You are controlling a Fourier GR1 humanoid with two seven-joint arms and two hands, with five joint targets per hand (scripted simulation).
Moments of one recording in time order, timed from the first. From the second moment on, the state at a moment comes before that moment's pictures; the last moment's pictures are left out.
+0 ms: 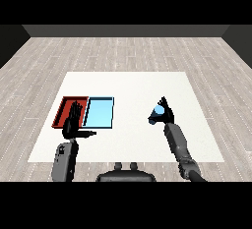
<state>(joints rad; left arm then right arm) -0.02 0.07 0.10 -1.61 0.14 -0.13 -0.28 -0.52 -0.13 -0.22 -0.66 -0.21 0.18 -0.44</state>
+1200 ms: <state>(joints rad) -0.01 0.05 0.05 -1.62 0.09 -0.11 -0.28 -0.54 -0.08 -0.10 -0.89 -0.12 -0.06 -0.33</state>
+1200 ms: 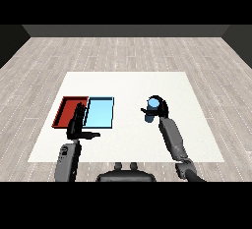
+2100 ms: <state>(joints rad) -0.08 0.00 -0.07 -1.55 0.17 -0.12 -0.18 -0.47 -0.01 0.09 -1.25 -0.08 -0.15 -0.21</state>
